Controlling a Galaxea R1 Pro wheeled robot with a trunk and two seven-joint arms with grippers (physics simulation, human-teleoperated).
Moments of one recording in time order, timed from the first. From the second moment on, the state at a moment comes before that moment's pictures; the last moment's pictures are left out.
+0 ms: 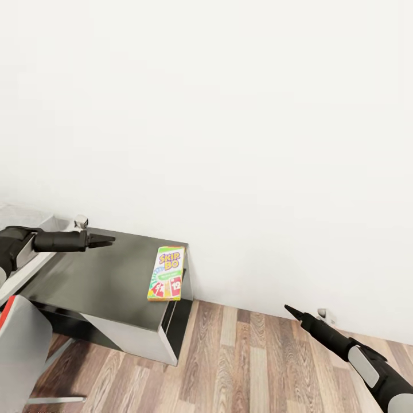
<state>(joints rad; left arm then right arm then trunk) -1.23 0.53 -0.22 -0.34 0.14 0.67 -1.50 -0.53 -0.32 -0.03 -0.48 -0.71 0.23 0.74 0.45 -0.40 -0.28</state>
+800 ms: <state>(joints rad) -1.23 0.53 -0.22 -0.34 0.14 0.67 -1.50 -0.53 -0.32 -0.03 -0.48 -0.71 0.23 0.74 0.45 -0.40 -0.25</state>
